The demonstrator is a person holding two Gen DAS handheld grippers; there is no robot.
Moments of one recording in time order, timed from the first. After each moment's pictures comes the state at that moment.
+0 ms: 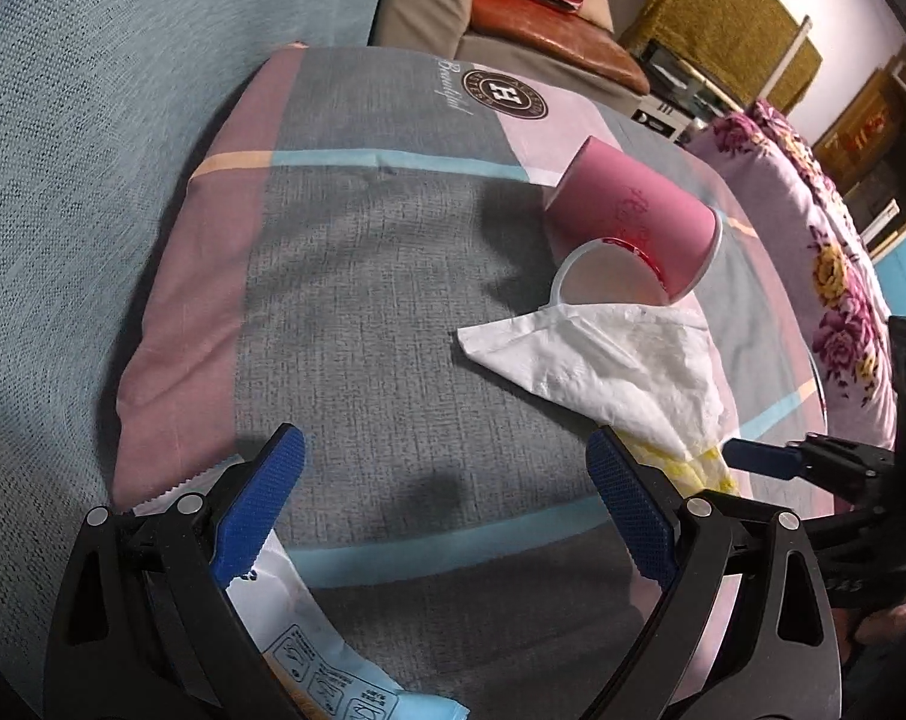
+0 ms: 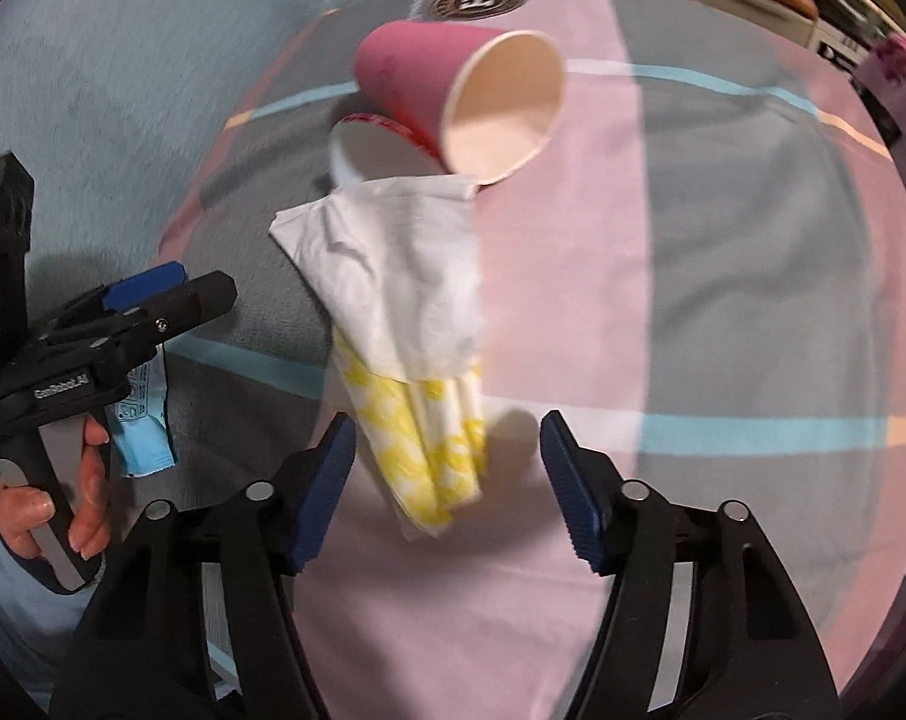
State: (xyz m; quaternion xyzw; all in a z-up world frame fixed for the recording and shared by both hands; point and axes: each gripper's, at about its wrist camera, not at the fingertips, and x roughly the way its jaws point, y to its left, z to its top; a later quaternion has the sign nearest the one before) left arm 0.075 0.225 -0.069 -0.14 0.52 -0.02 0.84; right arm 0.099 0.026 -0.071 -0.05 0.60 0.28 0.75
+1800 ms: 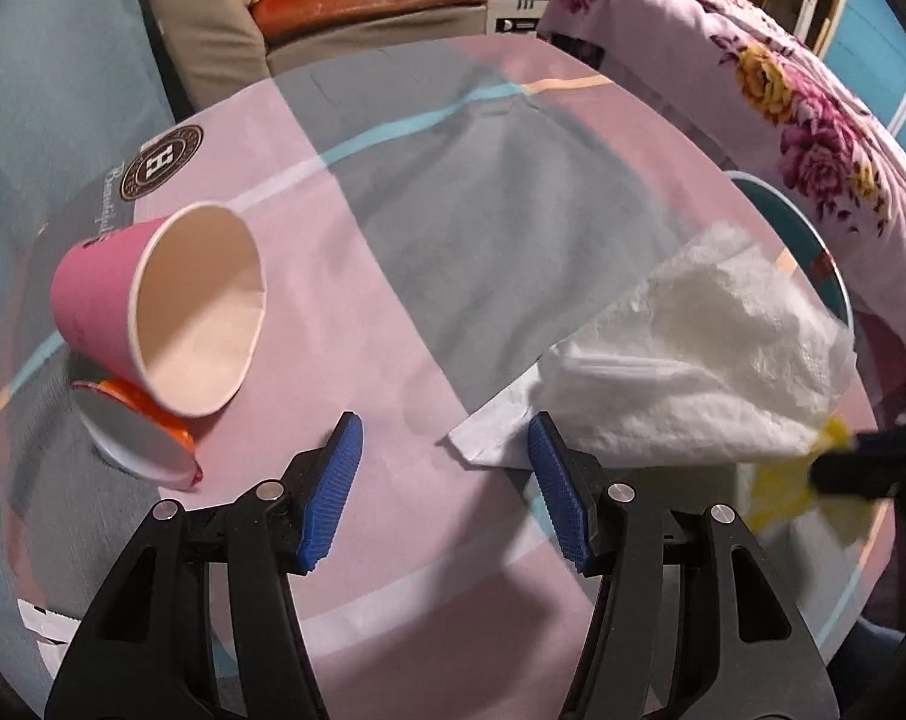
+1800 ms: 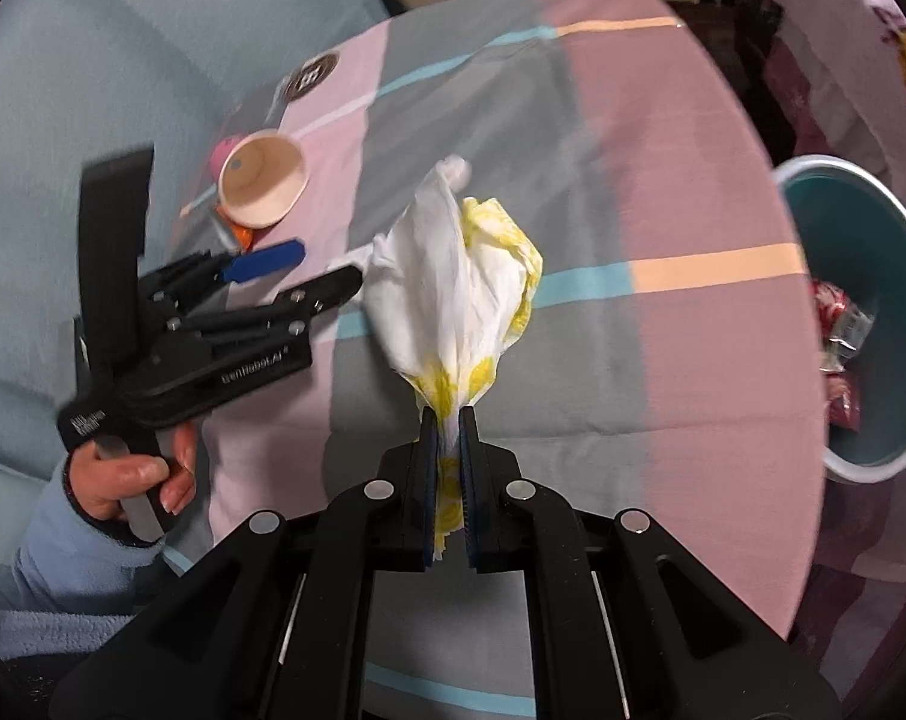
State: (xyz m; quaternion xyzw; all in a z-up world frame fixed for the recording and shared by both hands) left arm 0.146 0.002 -0.086 0.07 0.53 -0.10 0.84; right arm 0.100 -0.184 -0.055 0.11 0.59 0.24 0.77
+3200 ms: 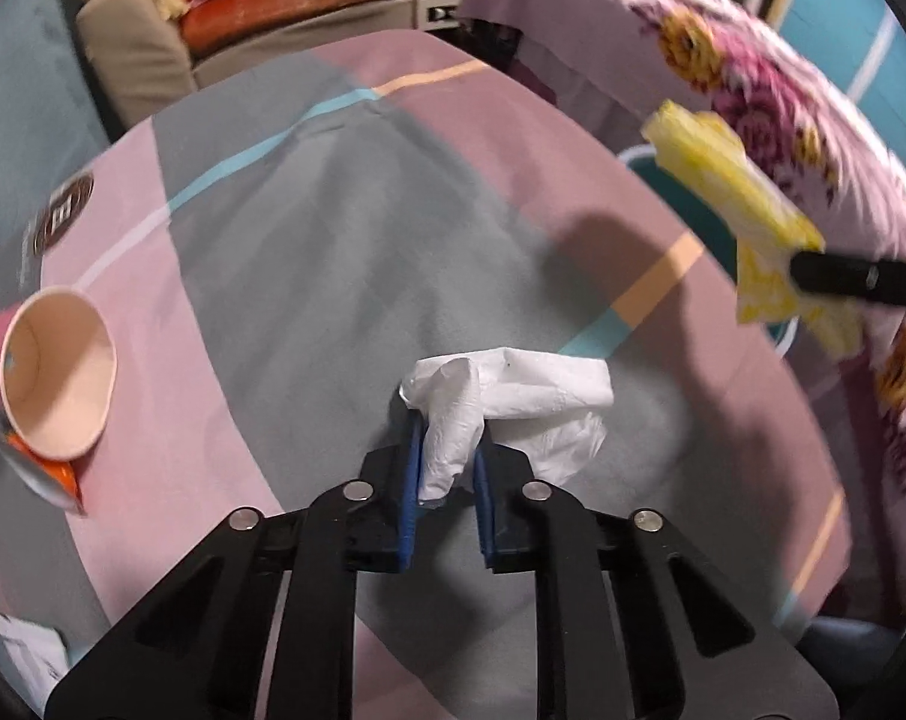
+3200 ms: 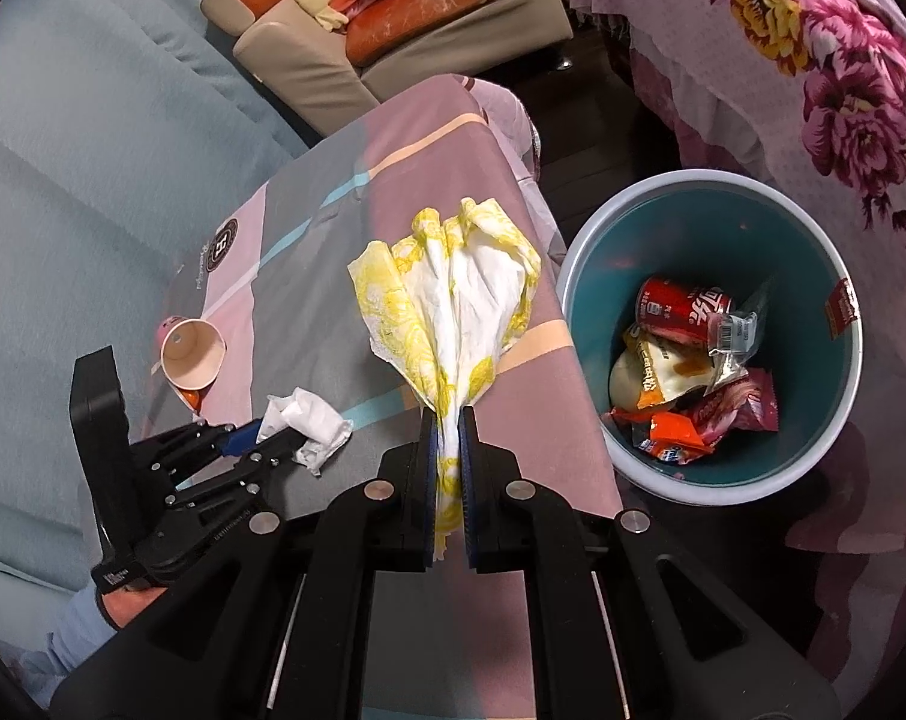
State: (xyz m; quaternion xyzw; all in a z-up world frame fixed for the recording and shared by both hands) left arm 0.141 -0.072 -0.079 0.06 0.54 -0.16 0.83; right arm 0.122 -0.293 -0.038 0.20 0.53 0.16 0.81
